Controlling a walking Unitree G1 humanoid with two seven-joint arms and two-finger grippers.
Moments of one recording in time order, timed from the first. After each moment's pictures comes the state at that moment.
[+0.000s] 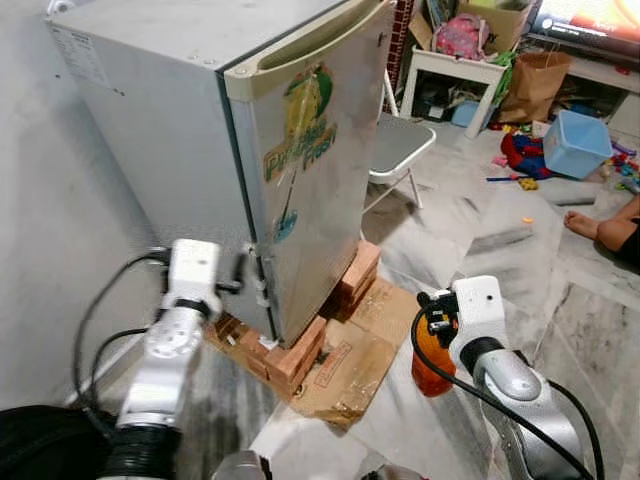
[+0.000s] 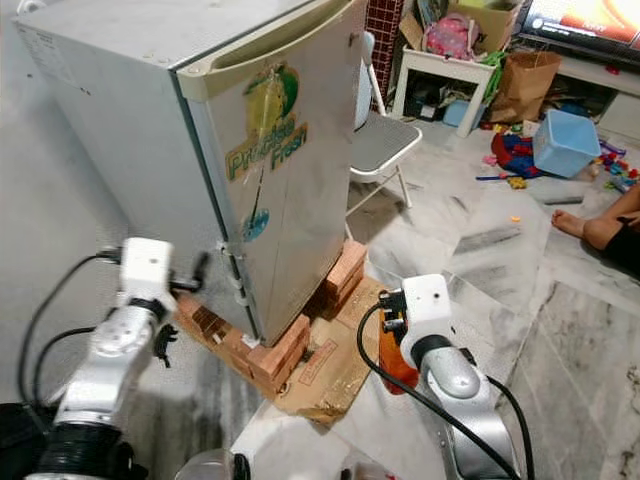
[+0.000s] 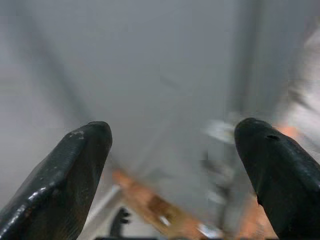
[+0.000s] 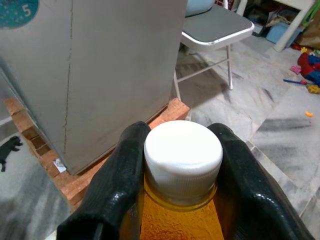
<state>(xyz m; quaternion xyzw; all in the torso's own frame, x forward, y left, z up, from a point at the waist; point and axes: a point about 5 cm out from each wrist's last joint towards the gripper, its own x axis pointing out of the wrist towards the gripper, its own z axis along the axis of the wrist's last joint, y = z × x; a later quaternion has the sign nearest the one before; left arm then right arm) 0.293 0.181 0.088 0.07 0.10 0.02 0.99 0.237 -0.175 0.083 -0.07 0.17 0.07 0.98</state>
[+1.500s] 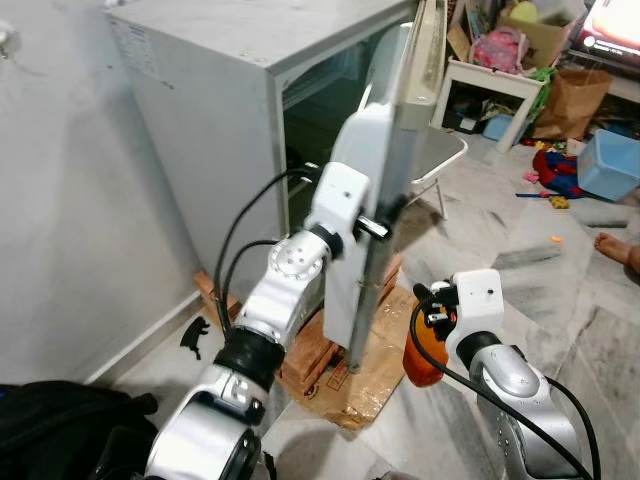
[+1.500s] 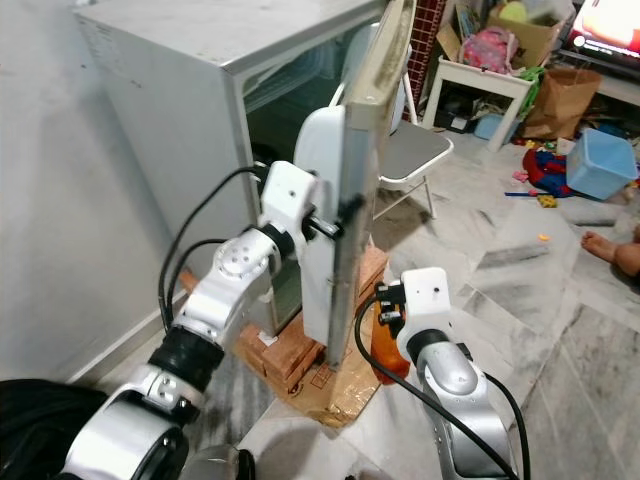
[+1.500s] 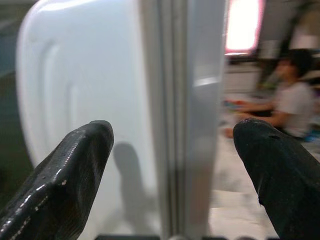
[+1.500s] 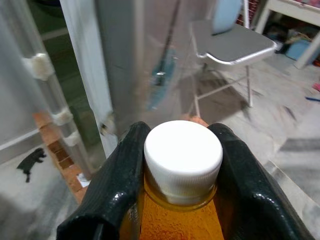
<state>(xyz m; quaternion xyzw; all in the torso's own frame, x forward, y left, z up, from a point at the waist) 0.323 -0.006 0.161 0.01 -0.04 -0.37 0.93 0.238 -0.171 0.089 -0.05 0.16 0.06 0.98</state>
